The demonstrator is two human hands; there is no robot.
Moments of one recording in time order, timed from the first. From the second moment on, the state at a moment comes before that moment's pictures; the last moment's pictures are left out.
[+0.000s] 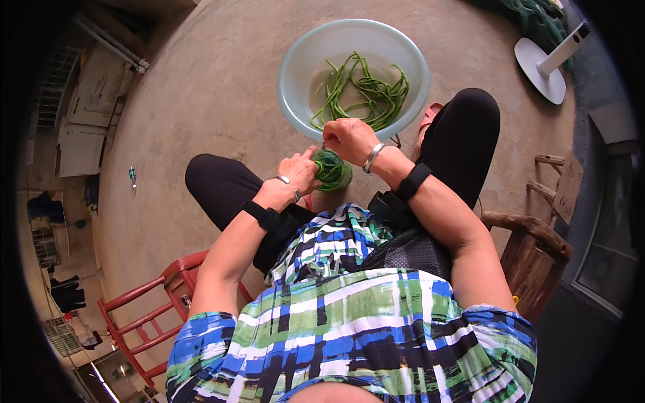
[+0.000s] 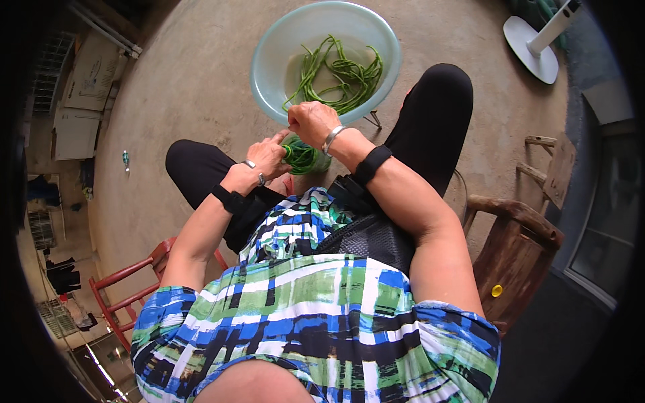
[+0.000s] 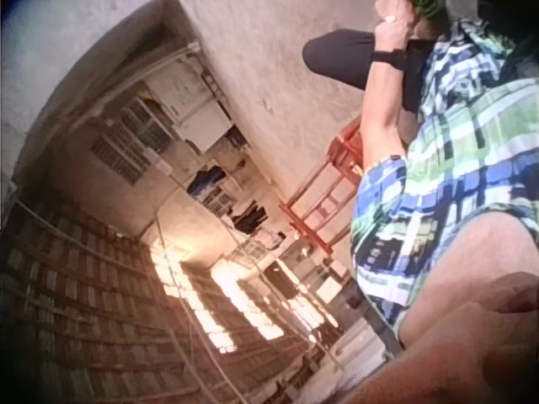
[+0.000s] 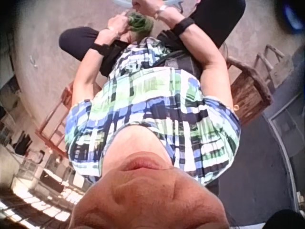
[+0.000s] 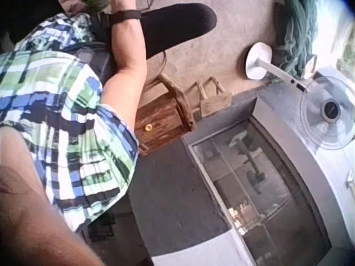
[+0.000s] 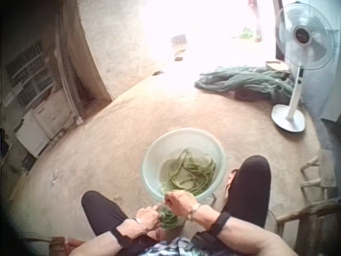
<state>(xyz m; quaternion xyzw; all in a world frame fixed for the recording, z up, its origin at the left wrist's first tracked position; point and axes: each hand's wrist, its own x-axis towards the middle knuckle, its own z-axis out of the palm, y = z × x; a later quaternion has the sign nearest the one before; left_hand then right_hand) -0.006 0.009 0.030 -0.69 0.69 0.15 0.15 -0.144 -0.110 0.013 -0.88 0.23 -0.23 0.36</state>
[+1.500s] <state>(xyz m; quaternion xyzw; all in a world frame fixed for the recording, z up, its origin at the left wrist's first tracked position) -0.001 0.035 0.003 -0.71 0.68 0.14 -0.14 -0.147 -0.121 0.012 -0.87 0.27 -0.22 0.34</state>
